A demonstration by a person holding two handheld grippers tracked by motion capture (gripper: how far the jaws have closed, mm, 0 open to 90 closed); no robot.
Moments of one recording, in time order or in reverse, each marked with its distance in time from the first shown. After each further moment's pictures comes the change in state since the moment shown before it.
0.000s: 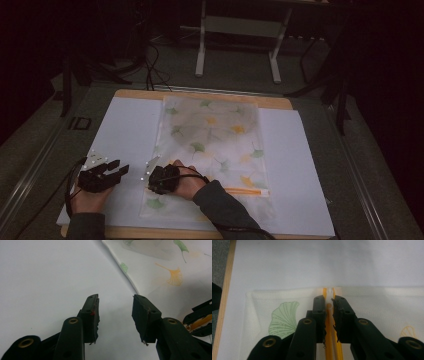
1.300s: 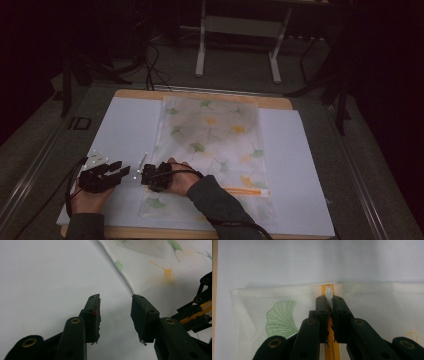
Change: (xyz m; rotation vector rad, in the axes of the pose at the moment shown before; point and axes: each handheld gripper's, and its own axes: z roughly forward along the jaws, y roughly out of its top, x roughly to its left) left arm -0.001 0.000 0.000 0.014 -0.042 -0.006; right arm -0.005 0.019 0.011 0.170 0.020 -0.002
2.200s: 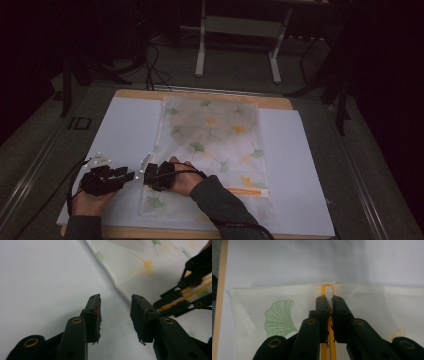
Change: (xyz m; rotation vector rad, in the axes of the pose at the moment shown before) left arm -0.007 0.002 -0.002 0.062 -0.136 -0.036; right arm 0.003 -0.004 -0.014 -0.057 -0.036 -0.028
